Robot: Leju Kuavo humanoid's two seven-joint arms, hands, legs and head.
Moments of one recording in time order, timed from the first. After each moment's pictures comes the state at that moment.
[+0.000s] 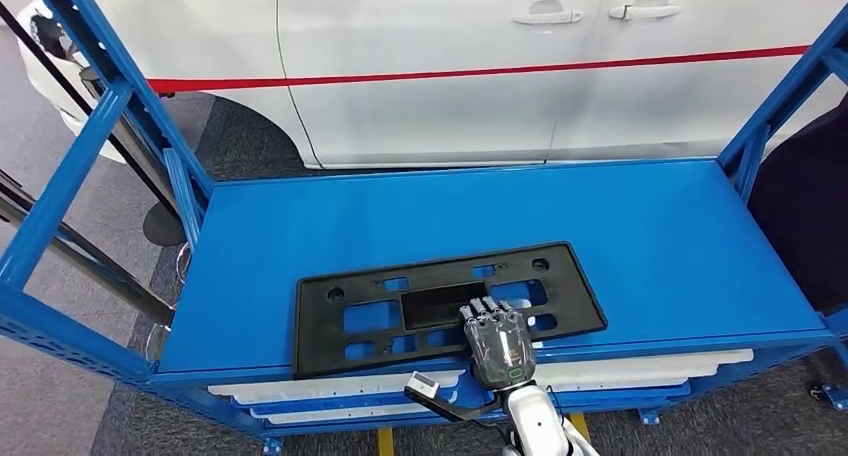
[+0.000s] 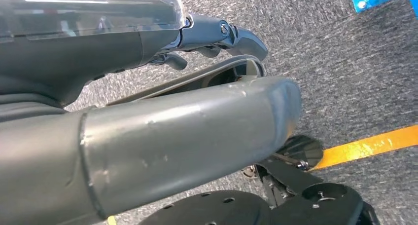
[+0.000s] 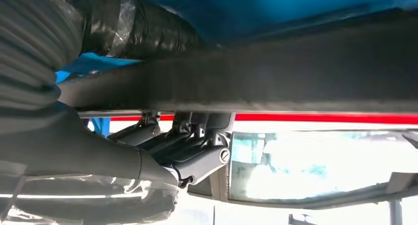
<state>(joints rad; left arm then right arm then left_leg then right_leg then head) -0.03 -0.13 0.83 -0.22 -1.17 0.08 -0.37 -0.12 0.03 0.45 -1.19 1.57 -0.65 0.23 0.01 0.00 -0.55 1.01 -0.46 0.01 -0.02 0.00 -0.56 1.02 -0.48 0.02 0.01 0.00</state>
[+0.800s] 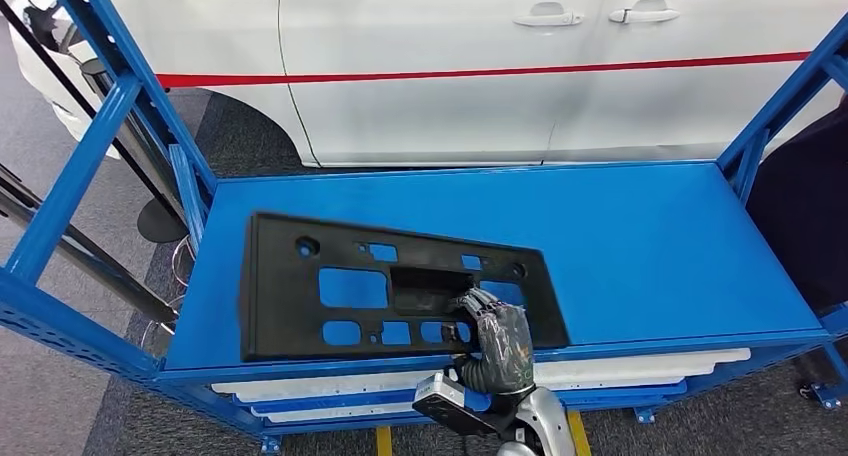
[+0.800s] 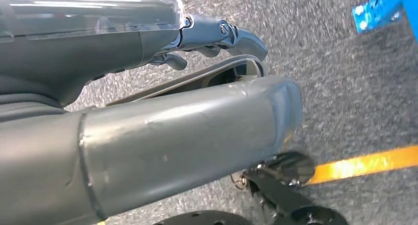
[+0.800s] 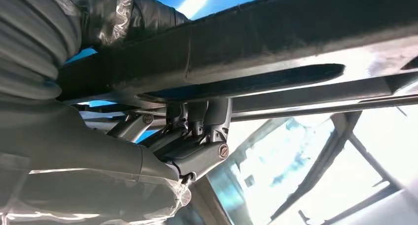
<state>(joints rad) -0.02 -0.14 0.88 -0.22 -1.17 0.09 -0.38 -0.01 0.09 0.46 -1.51 0.91 -0.62 -0.20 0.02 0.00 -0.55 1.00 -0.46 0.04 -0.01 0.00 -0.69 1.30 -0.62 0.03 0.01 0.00</state>
